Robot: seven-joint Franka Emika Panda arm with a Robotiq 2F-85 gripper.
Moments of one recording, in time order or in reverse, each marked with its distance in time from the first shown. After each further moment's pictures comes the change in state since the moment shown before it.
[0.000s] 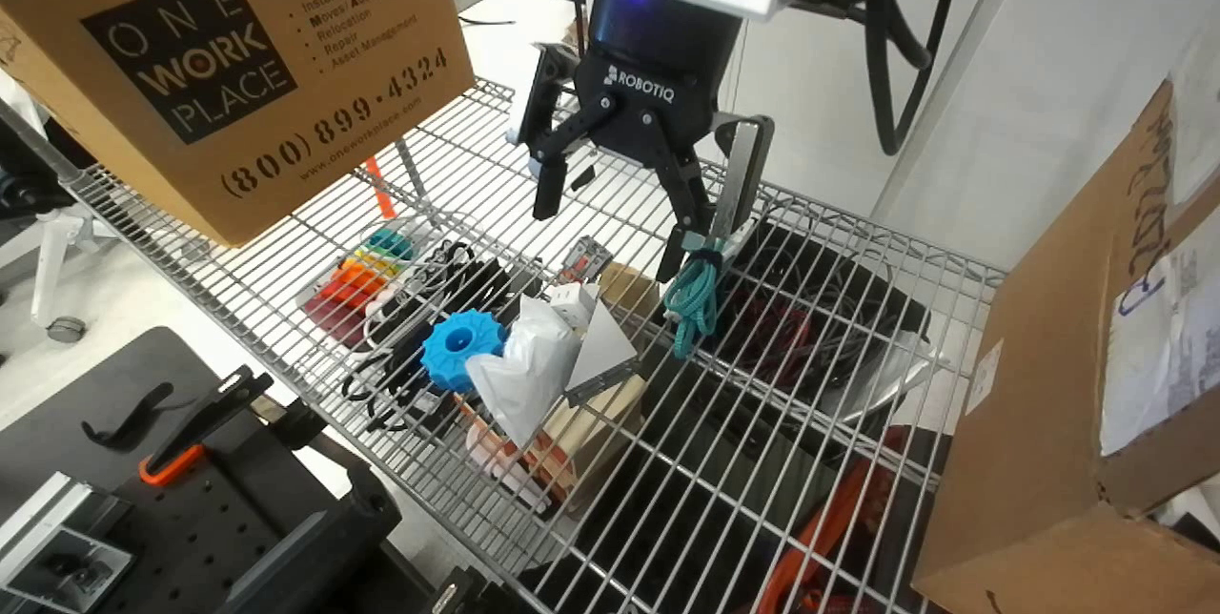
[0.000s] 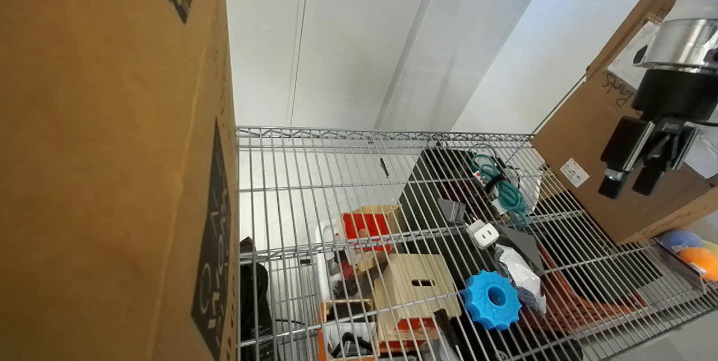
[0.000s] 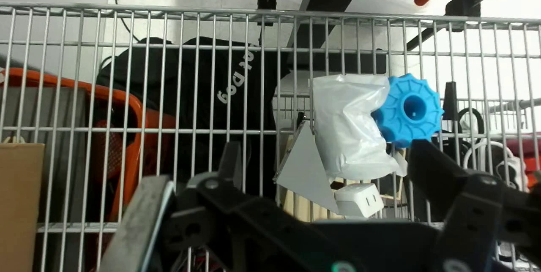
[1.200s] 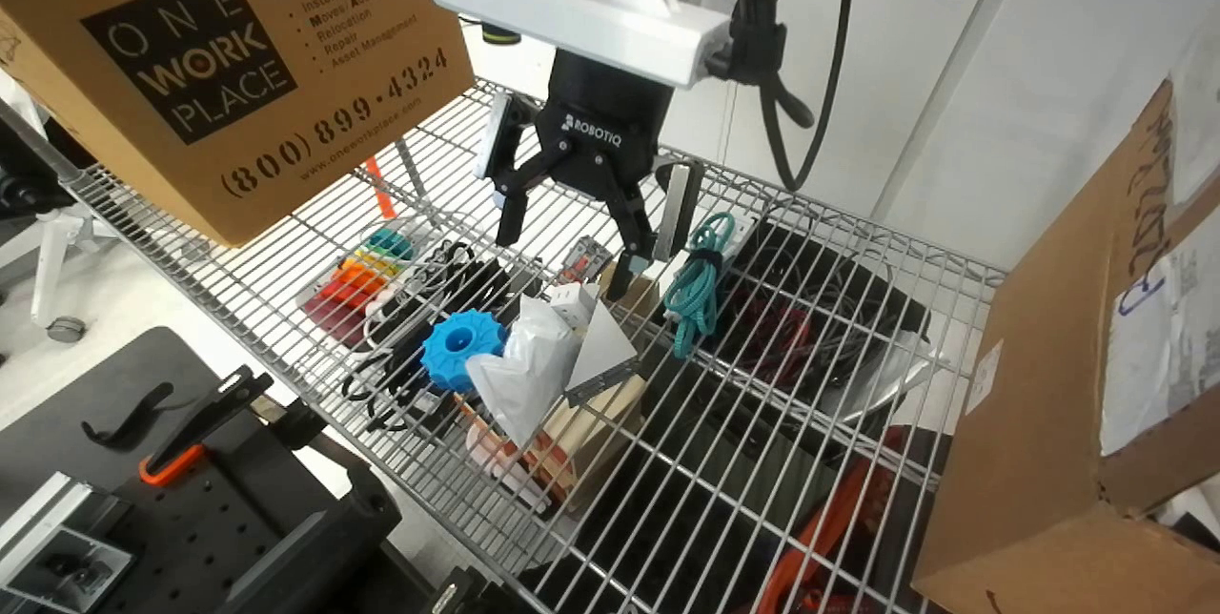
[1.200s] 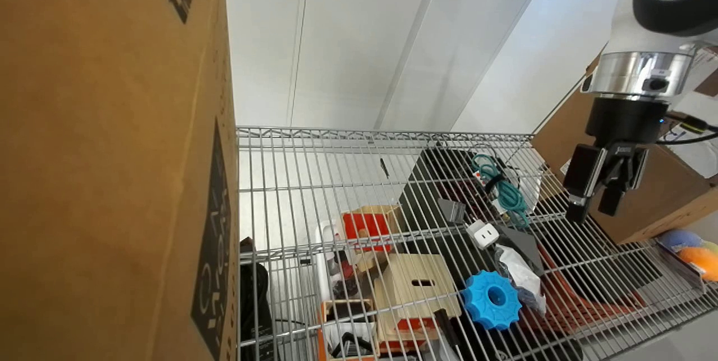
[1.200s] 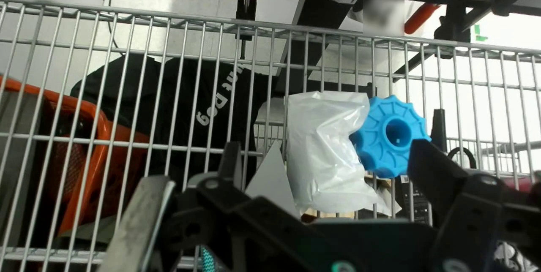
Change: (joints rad) arm 0.015 0.107 0.053 0.060 -0.022 -0.060 0.008
